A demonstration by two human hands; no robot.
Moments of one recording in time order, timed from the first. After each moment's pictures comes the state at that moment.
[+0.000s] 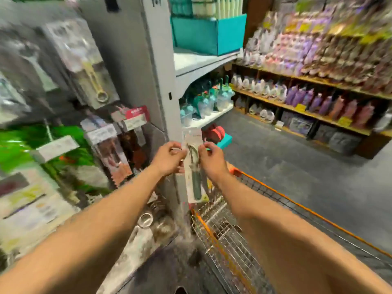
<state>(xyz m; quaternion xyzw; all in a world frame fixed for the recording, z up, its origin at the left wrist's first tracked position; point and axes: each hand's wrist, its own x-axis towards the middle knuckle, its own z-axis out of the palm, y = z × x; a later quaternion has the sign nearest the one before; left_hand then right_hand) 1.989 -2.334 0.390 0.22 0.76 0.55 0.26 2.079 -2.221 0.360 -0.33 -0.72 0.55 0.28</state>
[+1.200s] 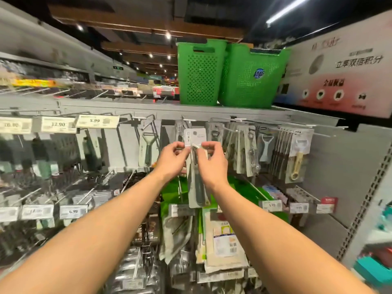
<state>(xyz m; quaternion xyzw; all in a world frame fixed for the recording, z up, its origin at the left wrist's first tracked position) 1.847 -2.900 0.600 0.12 0.76 0.62 -0.14 1.877 -2.771 0.591 0.03 -0.74 0.59 0.31</state>
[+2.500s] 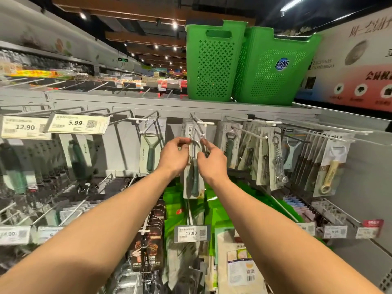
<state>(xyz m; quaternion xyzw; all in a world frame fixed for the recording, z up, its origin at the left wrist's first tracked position) 1.730 -2.917 0.596 0.08 0.81 0.54 -0.20 1.740 -2.794 0.582 0.02 -0.81 0.53 0.23</state>
